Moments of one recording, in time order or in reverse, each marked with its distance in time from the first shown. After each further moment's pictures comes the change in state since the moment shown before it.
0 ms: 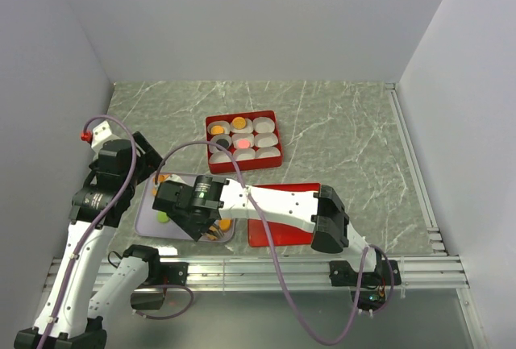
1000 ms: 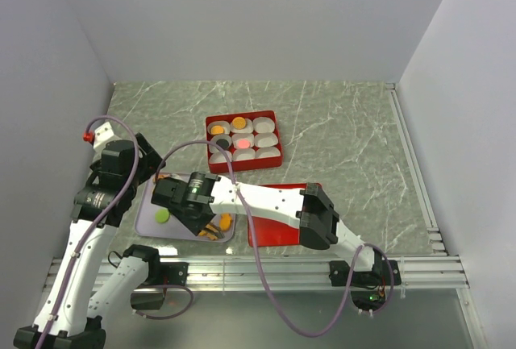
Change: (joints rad) left arm -0.014 0.002 -0.012 -0.001 -0.018 0.001; right arm -0.045 0.100 0.063 -0.003 -0.044 -0.013
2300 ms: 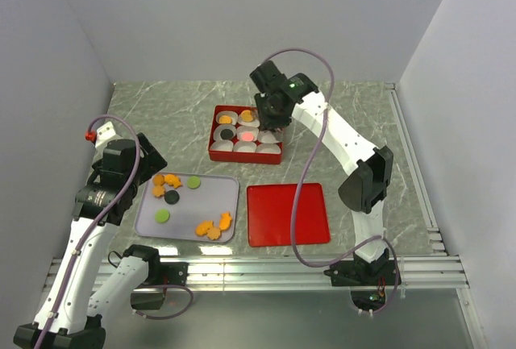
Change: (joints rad) left arm -0.001 0.014 -0.005 0.001 0.008 -0.001; right arm -0.661 -0.240 -0.040 0.004 0.035 -0.049
